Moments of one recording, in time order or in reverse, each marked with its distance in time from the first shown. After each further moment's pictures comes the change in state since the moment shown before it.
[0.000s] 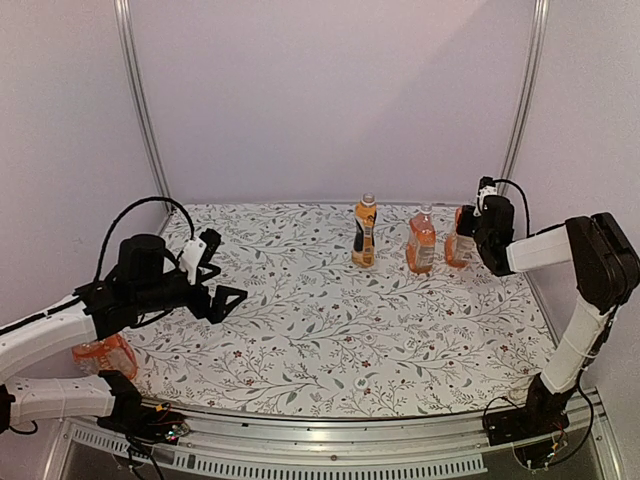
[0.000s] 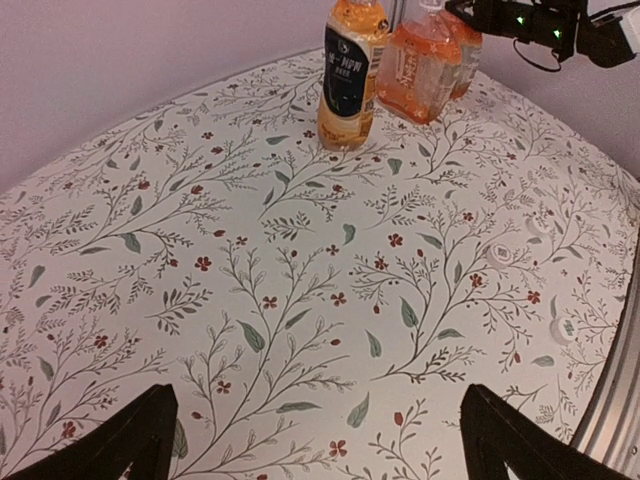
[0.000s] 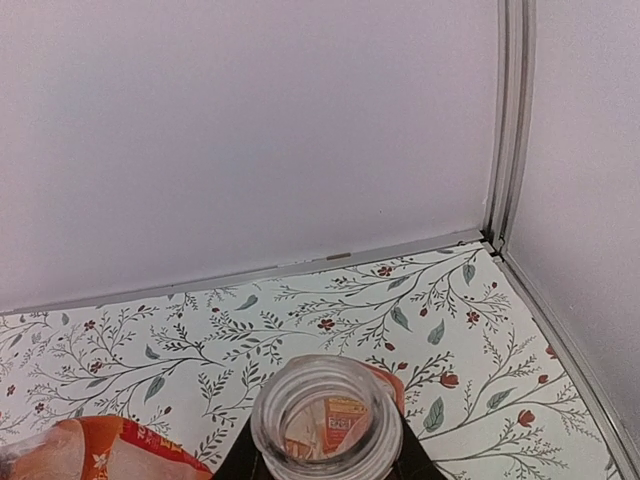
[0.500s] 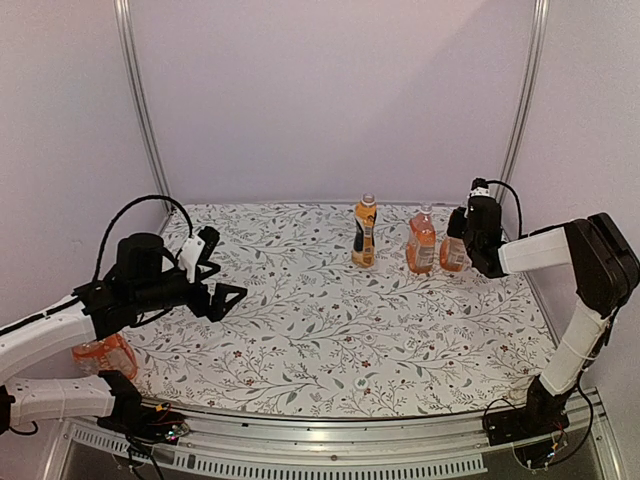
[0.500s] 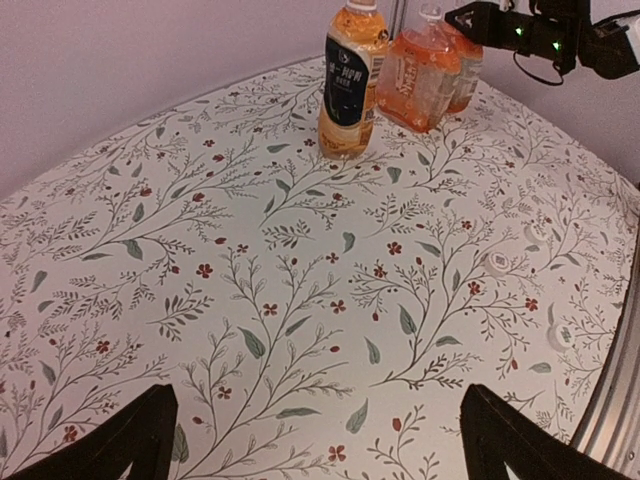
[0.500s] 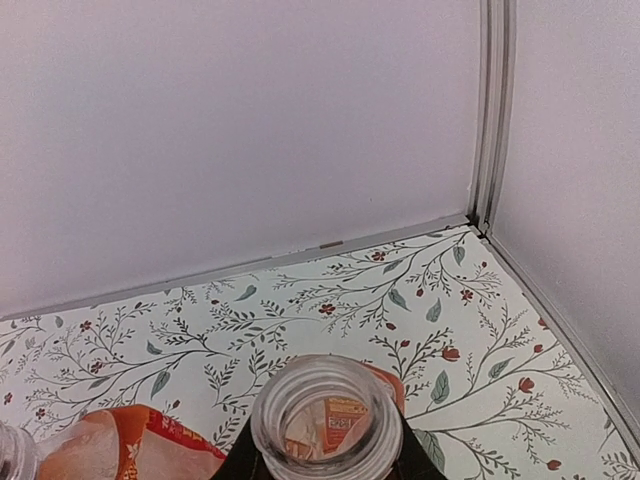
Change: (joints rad) left arm 0.002 -0.008 0.006 0.012 0.002 -0.008; right arm 0.101 -0.019 0.013 -0.078 0.184 0.052
